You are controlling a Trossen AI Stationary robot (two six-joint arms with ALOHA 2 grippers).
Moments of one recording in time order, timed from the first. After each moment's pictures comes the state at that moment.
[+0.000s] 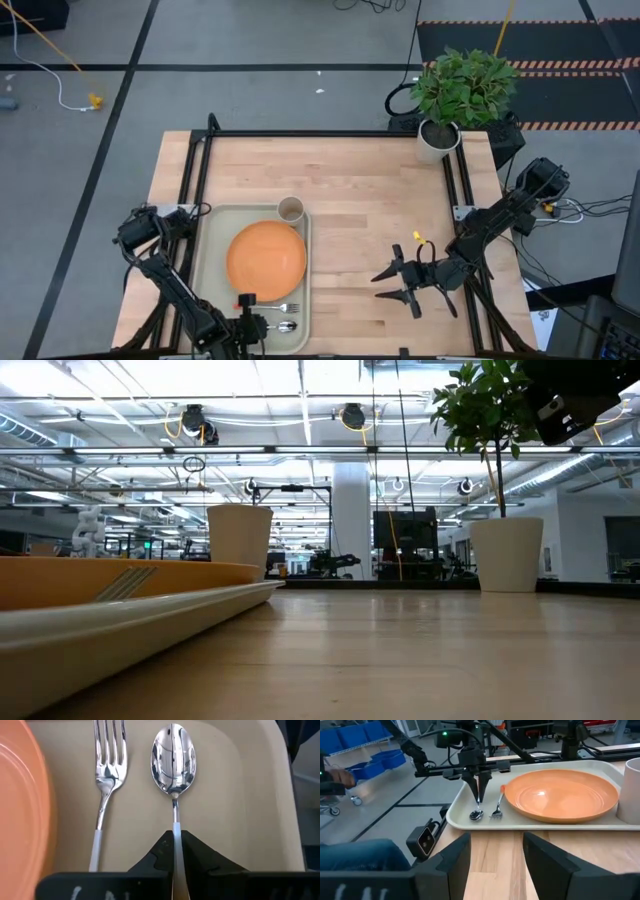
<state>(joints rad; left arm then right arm) -0.99 1.95 1.17 -0.45 -0.50 -0.94 0.75 1.30 0.42 0.63 0.50 0.33</state>
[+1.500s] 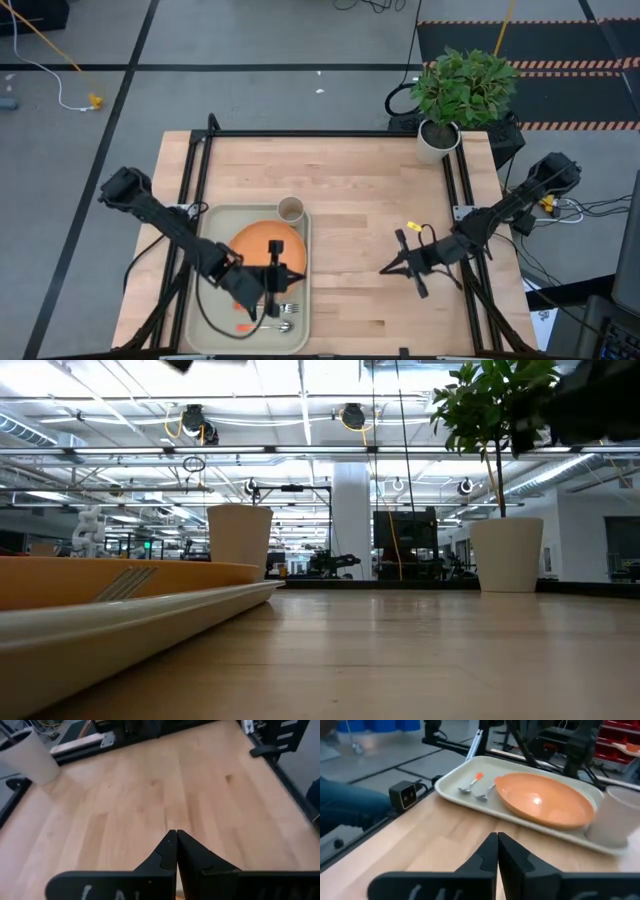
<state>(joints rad) -0.63 1.55 1.02 -0.10 -0.60 -0.13 0.60 1.09 0.25 0.59 0.26 -0.05</state>
